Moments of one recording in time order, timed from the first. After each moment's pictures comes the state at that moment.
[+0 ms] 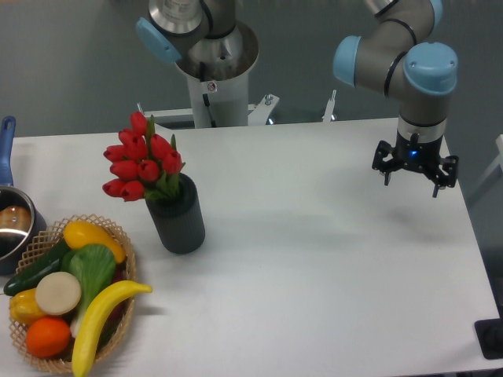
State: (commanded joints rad) arm 2.89 -1.91 -1.75 -0.81 1.54 1.33
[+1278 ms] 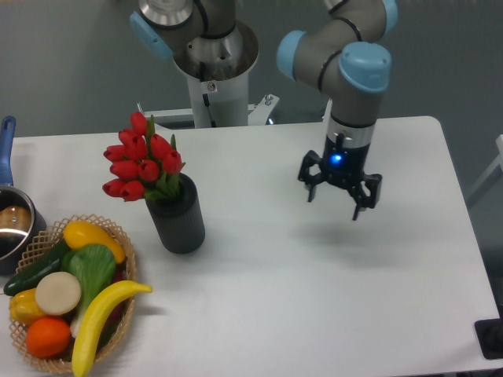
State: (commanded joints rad) arm 2.73 -1.71 -1.91 -0.77 1.16 1.21
